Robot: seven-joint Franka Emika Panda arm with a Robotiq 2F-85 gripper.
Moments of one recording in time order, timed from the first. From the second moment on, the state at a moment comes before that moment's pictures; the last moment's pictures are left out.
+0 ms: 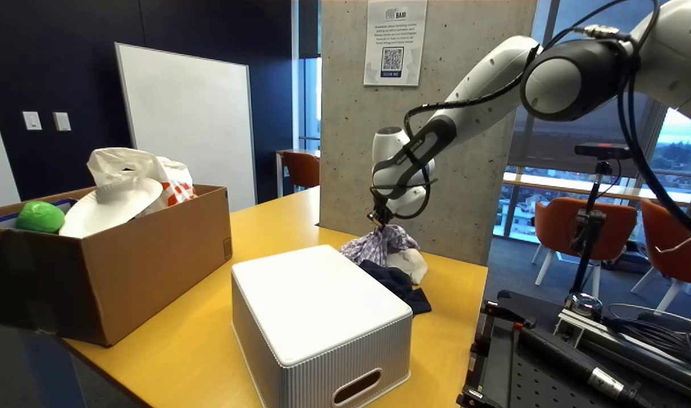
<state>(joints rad) -0.19 0.98 -0.26 -1.32 -0.12 2.53 0.10</state>
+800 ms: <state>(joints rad) 0.04 0.57 -0.18 -1.50 -0.21 2.51 0.10</state>
